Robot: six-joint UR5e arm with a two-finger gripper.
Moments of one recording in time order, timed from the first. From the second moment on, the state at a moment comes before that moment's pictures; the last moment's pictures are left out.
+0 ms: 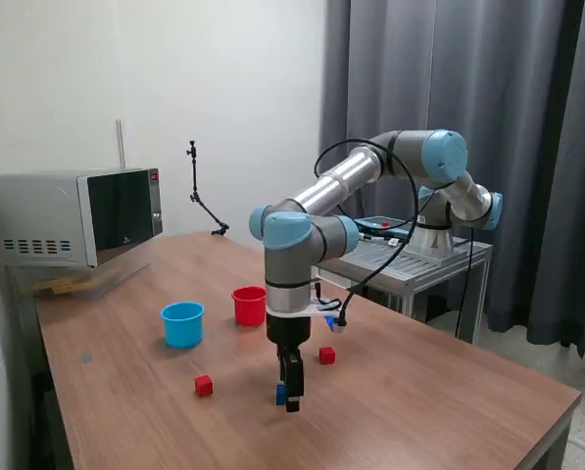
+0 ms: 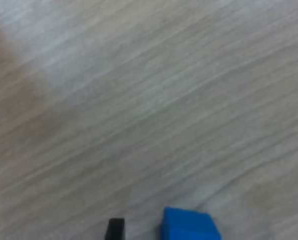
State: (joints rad) arm 0.09 -0.44 0.79 -1.94 -1.53 -2.48
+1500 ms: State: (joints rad) arm 0.08 -0.46 0.80 -1.93 -1.54 -2.46
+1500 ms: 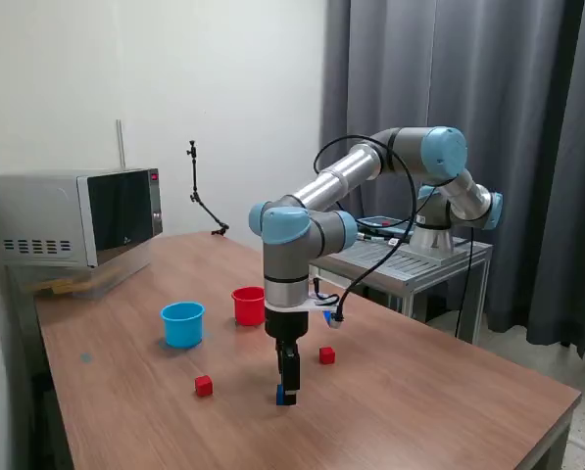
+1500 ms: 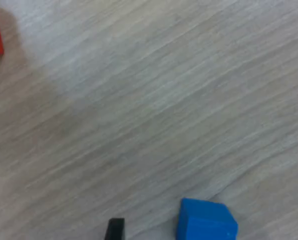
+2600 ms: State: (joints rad) arm 0.08 -0.46 0.82 -1.93 -1.54 -2.46
